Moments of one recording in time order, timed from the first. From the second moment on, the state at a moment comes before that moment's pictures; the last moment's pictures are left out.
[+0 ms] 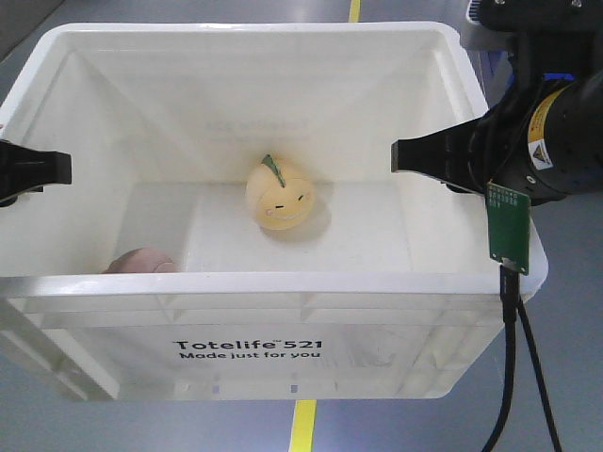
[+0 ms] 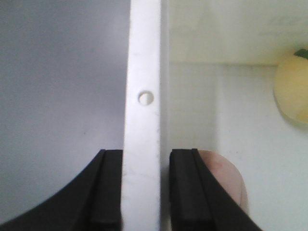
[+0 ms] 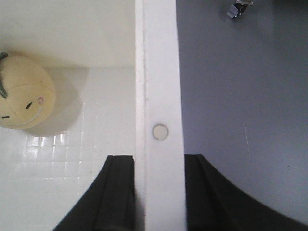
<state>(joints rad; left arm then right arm) -0.55 1.04 -1.08 0.40 1.09 -0.76 0.77 1.25 -1.22 -0.50 1.14 0.85</state>
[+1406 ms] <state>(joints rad) -0.55 1.04 -1.08 0.40 1.09 -0.76 0.77 1.24 -1.22 -0.50 1.14 0.85</state>
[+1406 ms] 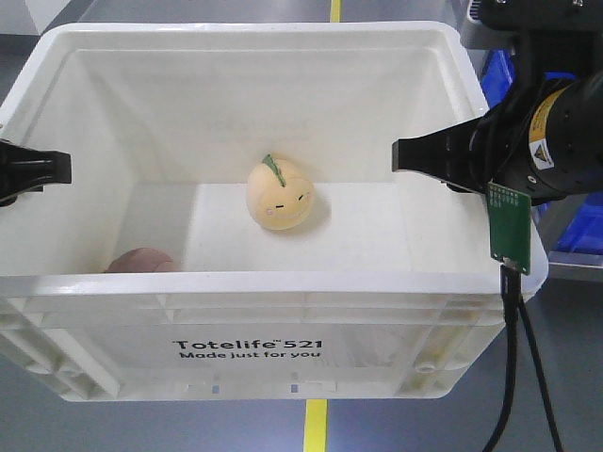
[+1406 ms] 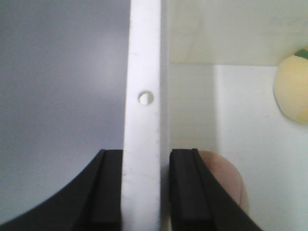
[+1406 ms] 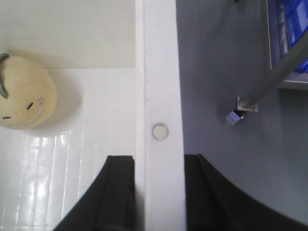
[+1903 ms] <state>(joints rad) -0.55 1.04 -1.08 0.40 1.09 -0.76 0.77 1.24 -1.22 -0.50 1.14 0.85</state>
